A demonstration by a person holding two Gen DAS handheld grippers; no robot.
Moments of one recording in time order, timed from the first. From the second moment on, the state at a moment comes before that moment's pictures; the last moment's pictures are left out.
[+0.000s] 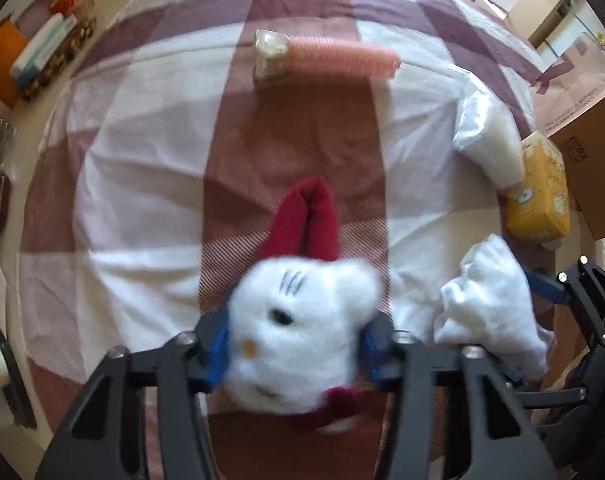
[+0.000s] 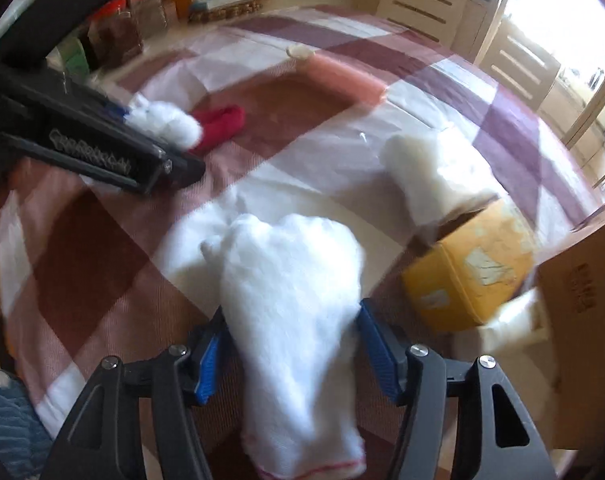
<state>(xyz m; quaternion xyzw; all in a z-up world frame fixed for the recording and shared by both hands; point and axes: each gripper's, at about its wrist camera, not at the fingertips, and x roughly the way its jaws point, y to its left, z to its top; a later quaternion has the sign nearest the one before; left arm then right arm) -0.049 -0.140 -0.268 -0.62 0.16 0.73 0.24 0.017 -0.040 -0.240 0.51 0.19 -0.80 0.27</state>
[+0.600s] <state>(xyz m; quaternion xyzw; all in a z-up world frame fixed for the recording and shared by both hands) 0.005 -0.127 -0.204 -0.61 0.15 0.74 0.24 0.031 0.092 -0.148 0.53 -0.07 -0.82 0.21</state>
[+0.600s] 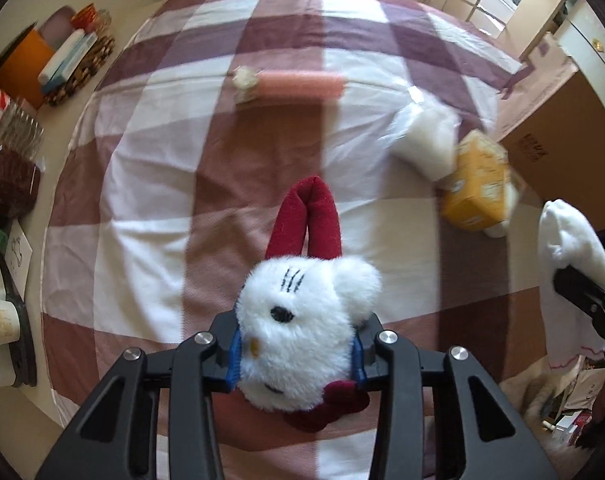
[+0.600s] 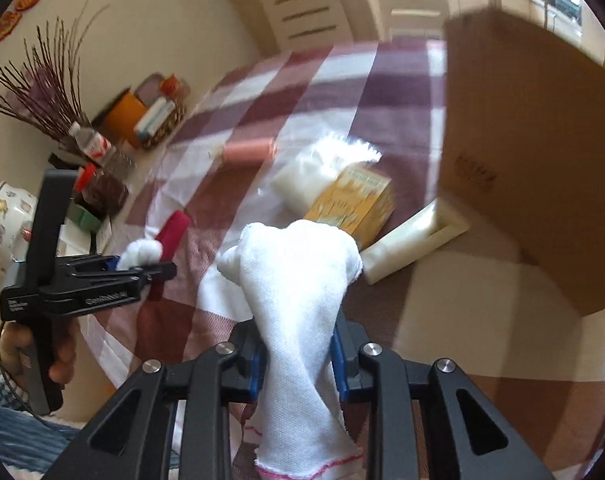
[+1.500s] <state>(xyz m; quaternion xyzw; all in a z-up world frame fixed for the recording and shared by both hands) 0.053 0.120 -0.034 -0.45 0.20 0.78 0.38 0.030 0.240 0.007 0.34 -0.04 -0.94 0.01</state>
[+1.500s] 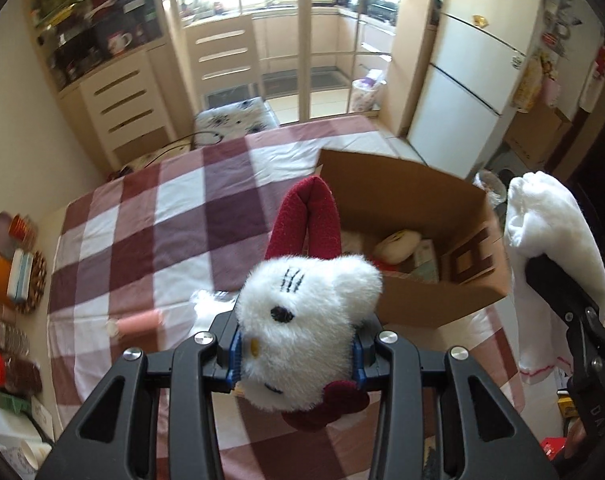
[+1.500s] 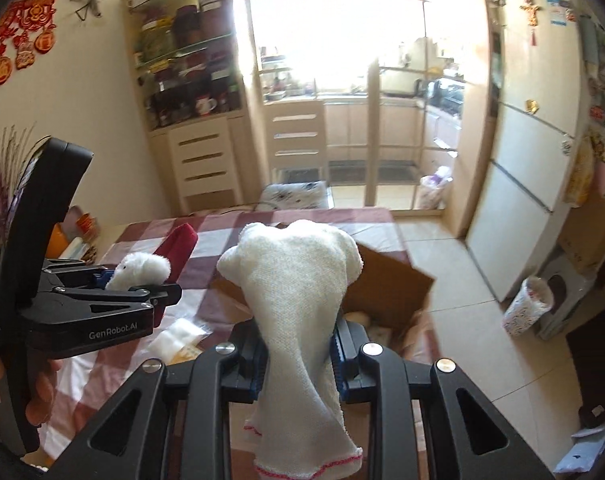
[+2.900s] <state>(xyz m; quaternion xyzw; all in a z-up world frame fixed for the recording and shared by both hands) 0.037 0.208 -0.076 -0.48 0.26 0.75 0.37 -0.026 0.289 -0.038 0.37 -0.07 -0.92 -0.01</state>
